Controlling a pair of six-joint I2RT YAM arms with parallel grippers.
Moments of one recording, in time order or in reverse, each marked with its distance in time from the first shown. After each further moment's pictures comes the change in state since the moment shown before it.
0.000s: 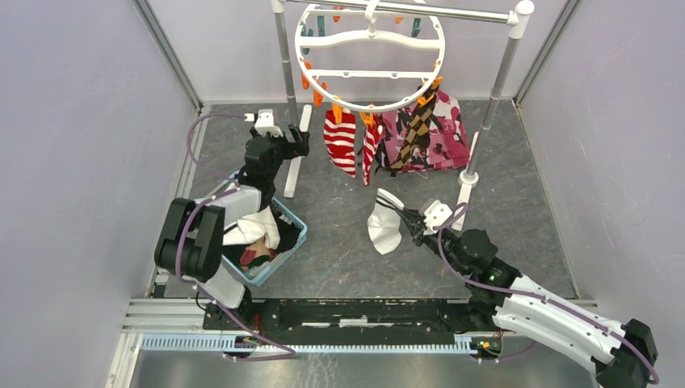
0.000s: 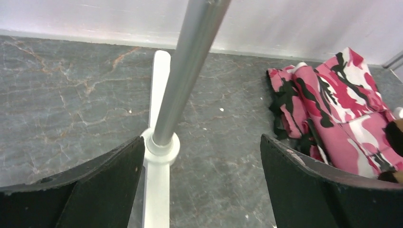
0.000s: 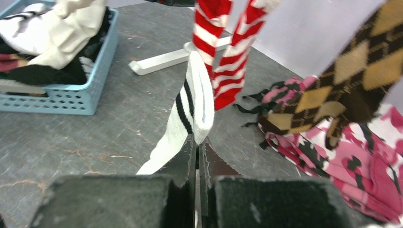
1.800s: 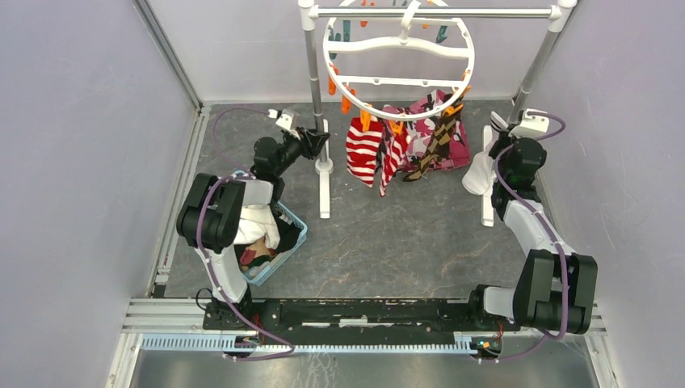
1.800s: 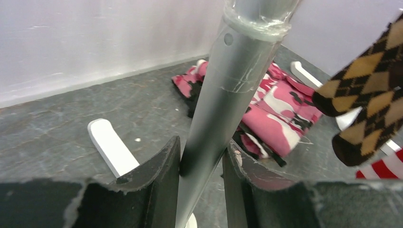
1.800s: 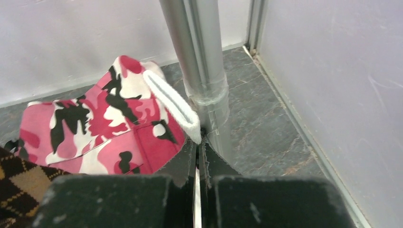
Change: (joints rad) left arm 0.007 0.296 0.126 0.357 0.477 0.002; right arm -1.030 0.702 0.425 0.148 0.009 0.296
